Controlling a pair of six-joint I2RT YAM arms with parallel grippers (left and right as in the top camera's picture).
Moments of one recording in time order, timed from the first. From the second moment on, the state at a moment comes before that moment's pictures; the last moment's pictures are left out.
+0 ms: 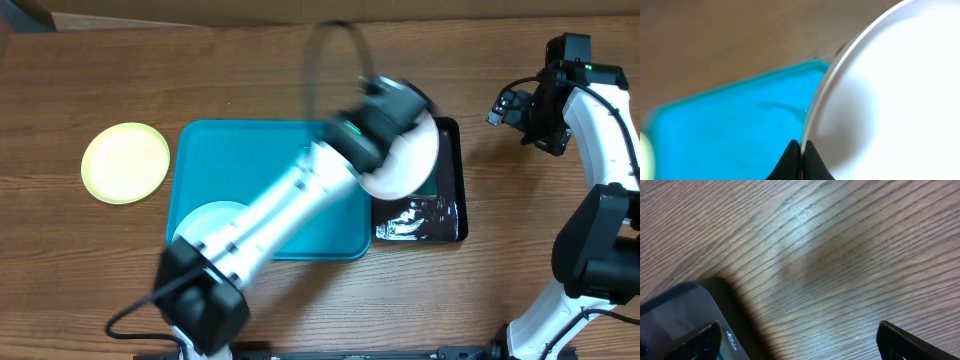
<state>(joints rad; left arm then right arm) -0.68 1.88 1.76 -0.99 -0.32 -0.33 -0.17 1.96 1.64 -1.03 -0.04 0.33</state>
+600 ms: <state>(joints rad) 0.40 1.88 1.76 -1.19 0.40 -0.35 -0.17 1.96 1.64 -1.03 -0.04 0.34</state>
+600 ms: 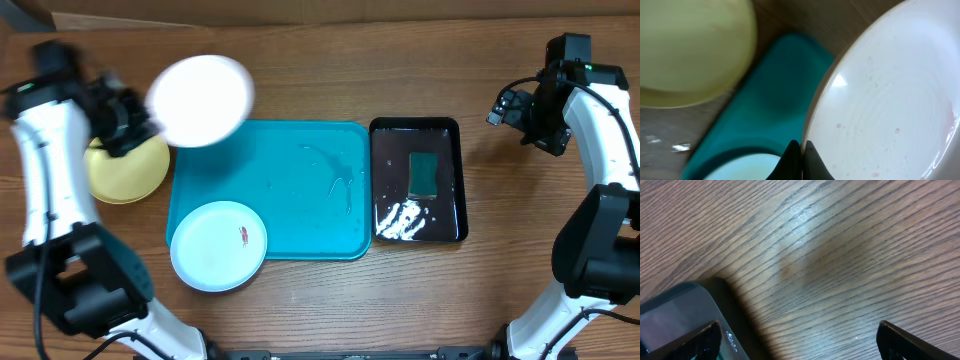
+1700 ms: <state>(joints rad) 0.77 1.88 1.38 -0.87 0.30 -0.45 -0.17 1.96 1.64 -1.03 -0.04 0.34</state>
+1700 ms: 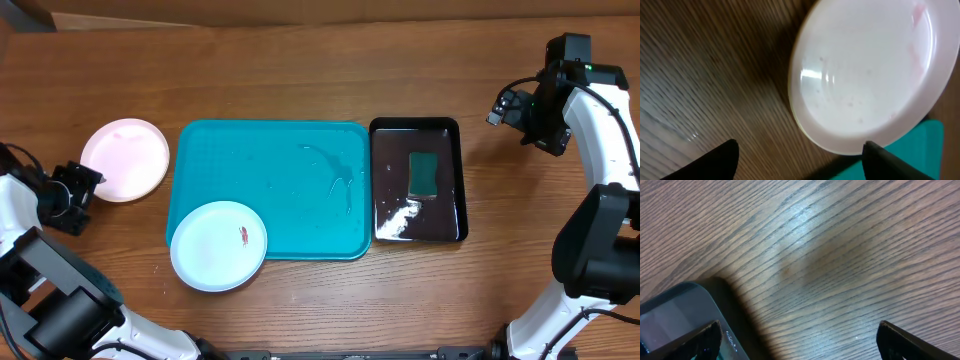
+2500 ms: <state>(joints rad) 0.60 1.35 1.20 -1.39 0.29 -0.36 -0.17 1.96 1.64 -1.03 -0.04 0.33</state>
